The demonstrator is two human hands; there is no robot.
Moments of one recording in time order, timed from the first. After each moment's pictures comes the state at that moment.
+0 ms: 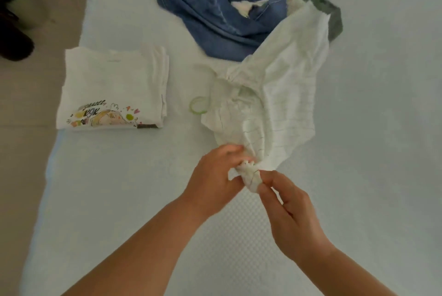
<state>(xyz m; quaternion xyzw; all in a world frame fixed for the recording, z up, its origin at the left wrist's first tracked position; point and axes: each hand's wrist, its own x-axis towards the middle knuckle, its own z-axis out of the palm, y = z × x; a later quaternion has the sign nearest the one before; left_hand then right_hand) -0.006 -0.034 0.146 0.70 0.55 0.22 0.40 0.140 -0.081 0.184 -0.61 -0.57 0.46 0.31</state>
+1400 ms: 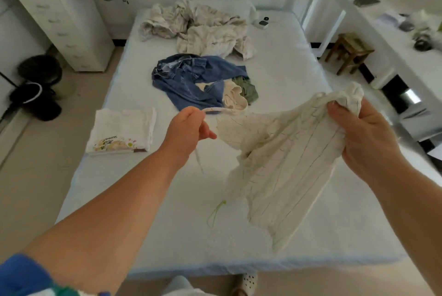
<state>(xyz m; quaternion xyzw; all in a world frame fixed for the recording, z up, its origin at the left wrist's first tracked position) 0.100 -0.135 0.456 0.46 0.57 0.45 0.52 0.353 -0.188 0.532 -0.55 -0.42 0.47 0.54</state>
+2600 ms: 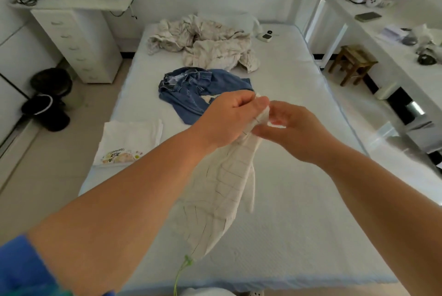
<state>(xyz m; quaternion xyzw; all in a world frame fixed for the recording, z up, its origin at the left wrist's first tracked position) 0.137 -0.114 0.541 0.69 0.42 0.37 0.47 0.298 -0.133 0.540 -0.51 -0.73 0.35 0.30</state>
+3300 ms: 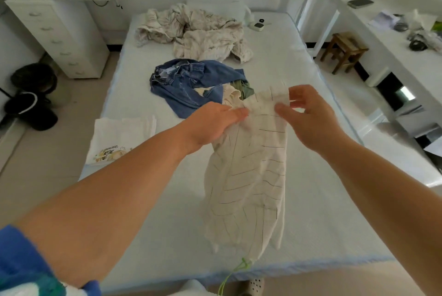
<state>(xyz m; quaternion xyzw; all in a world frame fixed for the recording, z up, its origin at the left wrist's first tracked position) 0.109 -0.105 0.521 0.64 0.49 0.20 0.56 0.306 -0.123 0.520 -0.69 -0.57 0.28 0.35</state>
